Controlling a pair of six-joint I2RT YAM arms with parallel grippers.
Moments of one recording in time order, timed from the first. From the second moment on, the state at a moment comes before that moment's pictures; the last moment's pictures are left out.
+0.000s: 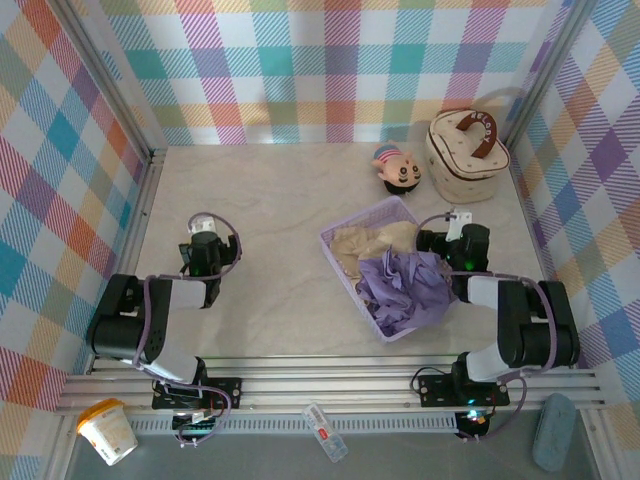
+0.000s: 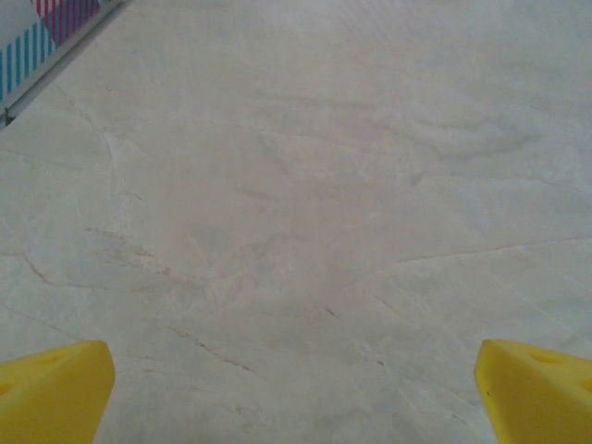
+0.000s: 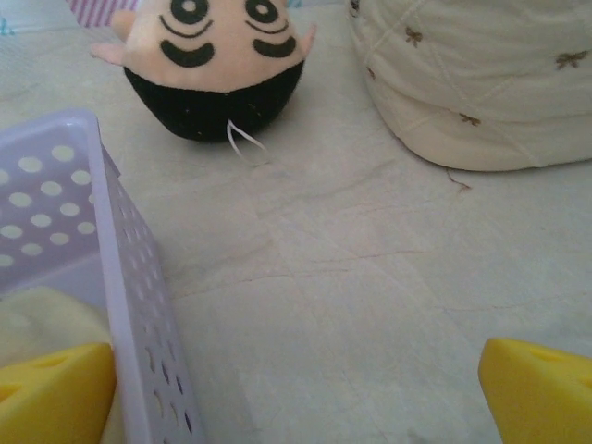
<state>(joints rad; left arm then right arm) -0.13 1.52 0.46 0.55 -0.33 -0.14 -0.01 1.44 0.45 0.54 -0.12 0.05</state>
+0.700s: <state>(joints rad) -0.30 1.54 1.19 -0.54 -0.37 -0.79 0.27 1.30 1.10 -0.79 -0.13 0.34</state>
